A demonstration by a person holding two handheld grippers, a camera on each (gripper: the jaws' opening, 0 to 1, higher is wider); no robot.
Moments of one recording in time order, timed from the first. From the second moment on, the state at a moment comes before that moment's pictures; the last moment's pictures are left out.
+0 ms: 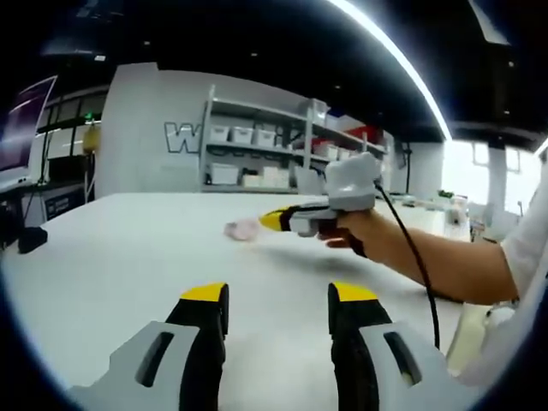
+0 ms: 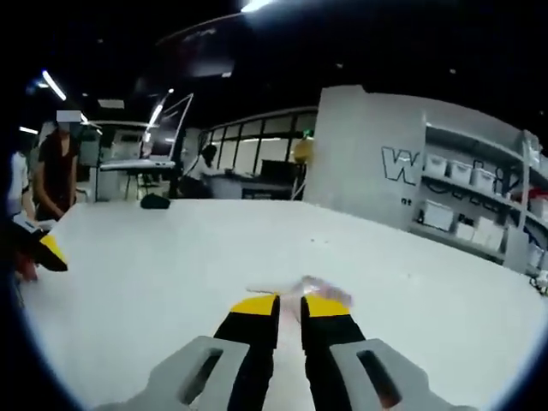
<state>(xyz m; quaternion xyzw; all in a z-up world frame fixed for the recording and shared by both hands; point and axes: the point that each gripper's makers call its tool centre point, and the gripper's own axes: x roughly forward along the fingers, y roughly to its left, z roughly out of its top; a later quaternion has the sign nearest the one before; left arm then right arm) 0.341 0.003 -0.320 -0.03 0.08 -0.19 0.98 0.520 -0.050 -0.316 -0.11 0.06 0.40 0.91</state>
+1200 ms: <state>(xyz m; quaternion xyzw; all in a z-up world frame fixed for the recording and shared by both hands) 0.352 0.016 -0.326 -0.03 0.10 -0.15 0.98 0.529 -0.066 -0.330 -0.07 0.07 0.34 0.93</state>
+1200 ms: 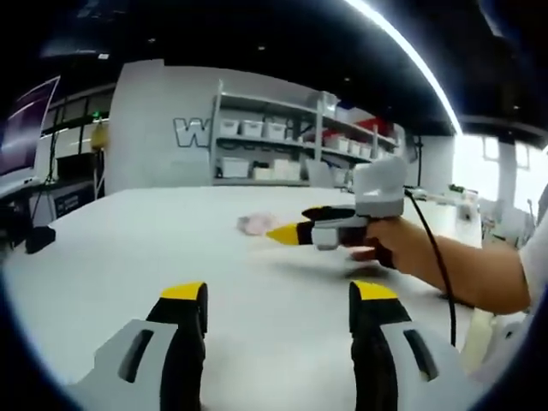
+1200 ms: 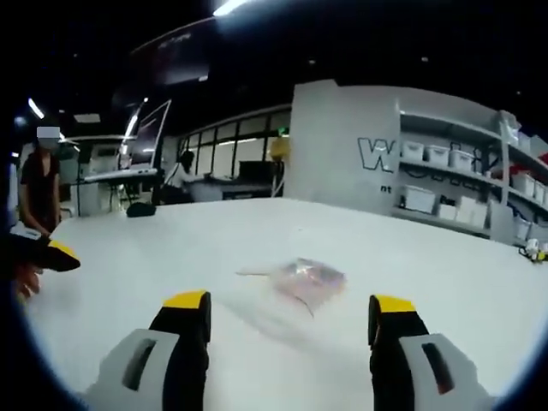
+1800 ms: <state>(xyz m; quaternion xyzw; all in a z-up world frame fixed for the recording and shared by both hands) 0.354 0.018 -0.333 -0.02 0.11 -0.14 0.98 0.523 -0.064 -0.330 -0.06 0.07 0.33 0.94</state>
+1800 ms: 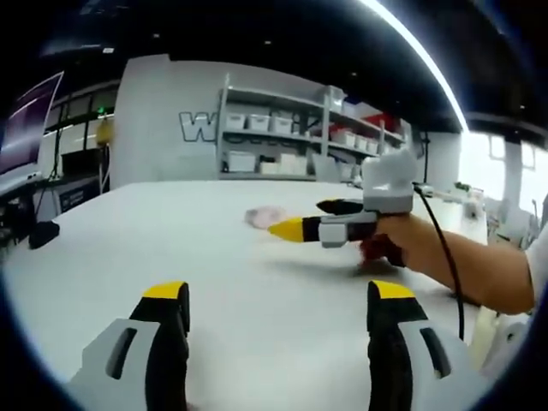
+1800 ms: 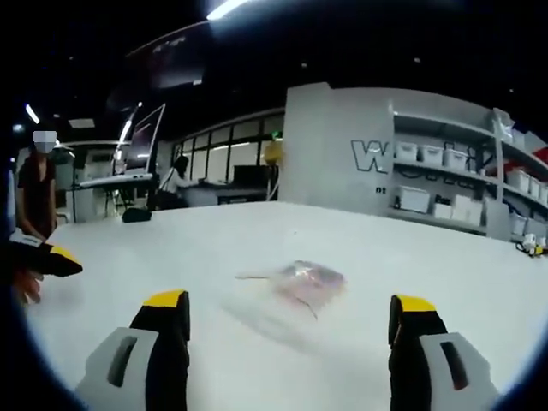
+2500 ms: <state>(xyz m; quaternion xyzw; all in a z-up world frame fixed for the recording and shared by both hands) 0.351 0.017 -0.333 -0.03 0.11 -0.15 0.98 0.505 -0.069 -0.326 -0.06 0.07 0.34 0.94</state>
